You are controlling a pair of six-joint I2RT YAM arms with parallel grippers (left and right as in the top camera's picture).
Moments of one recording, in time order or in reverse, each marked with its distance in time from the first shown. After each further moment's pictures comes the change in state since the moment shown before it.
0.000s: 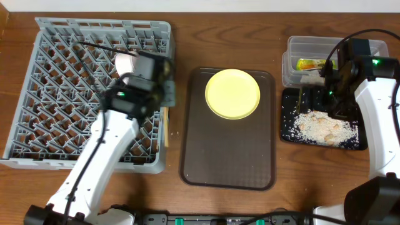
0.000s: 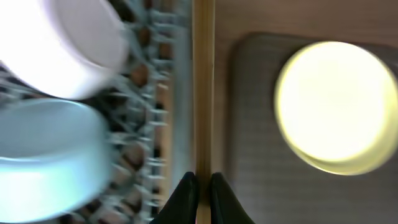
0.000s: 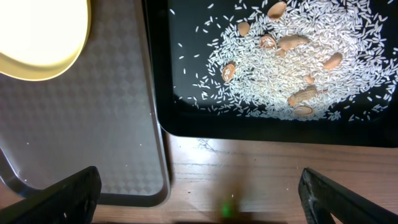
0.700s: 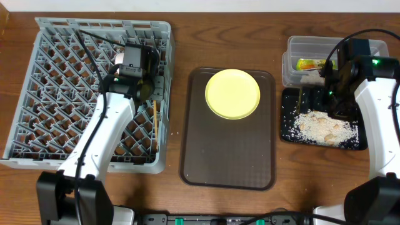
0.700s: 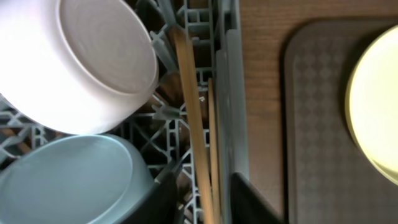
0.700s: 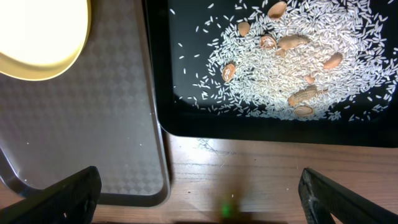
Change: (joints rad) left arm 0.116 0.153 0.000 0.096 0.004 0.206; right arm 0.001 0.000 0.000 0.000 0.000 0.000
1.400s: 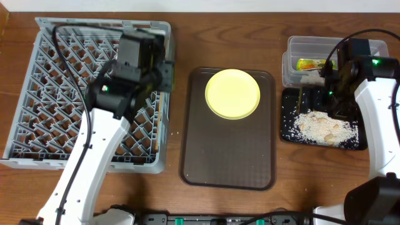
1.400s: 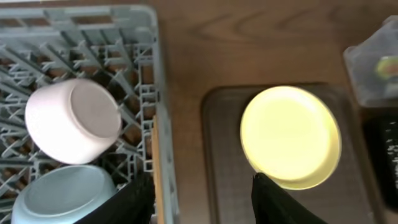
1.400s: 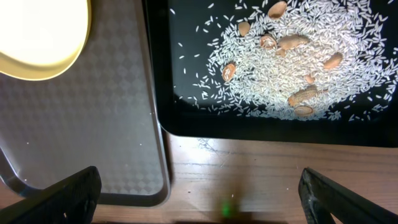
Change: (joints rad) left arm -0.119 -0.150 0.238 -0.156 0.050 -0.093; right arm 0.000 0.000 0.000 -0.001 0.000 0.000
